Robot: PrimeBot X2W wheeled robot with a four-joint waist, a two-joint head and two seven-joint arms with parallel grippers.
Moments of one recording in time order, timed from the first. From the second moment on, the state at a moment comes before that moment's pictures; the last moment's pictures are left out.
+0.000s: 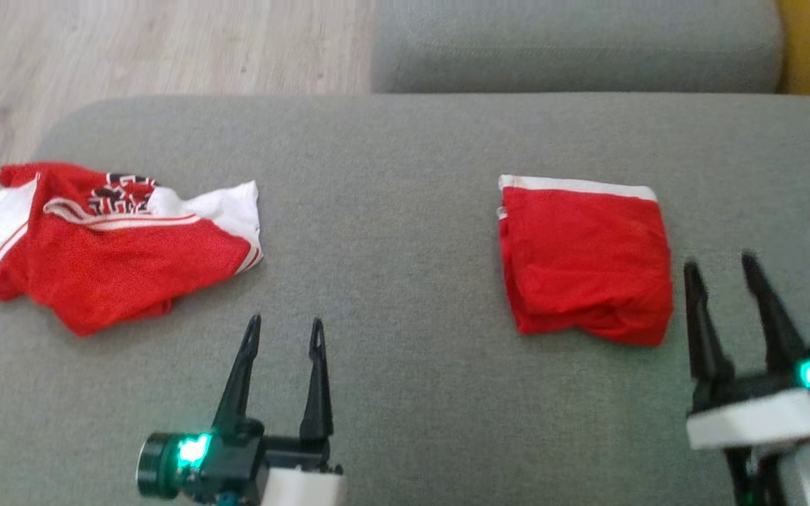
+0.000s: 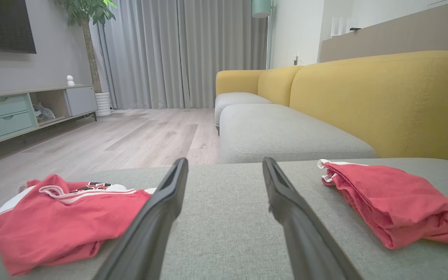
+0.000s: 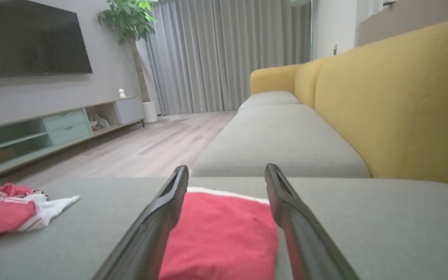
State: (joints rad) left arm 0.02 0.05 -0.39 0.06 -0.11 0.24 -0.26; right arm -0.02 -0.22 0.09 0.09 0.31 0.13 -0.25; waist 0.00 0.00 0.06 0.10
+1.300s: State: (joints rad) left arm 0.23 0.06 -0.32 0.03 -0.09 0.22 -0.26; right arm 0.22 -0.11 0.05 0.13 0.16 0.13 -0.25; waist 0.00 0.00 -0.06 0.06
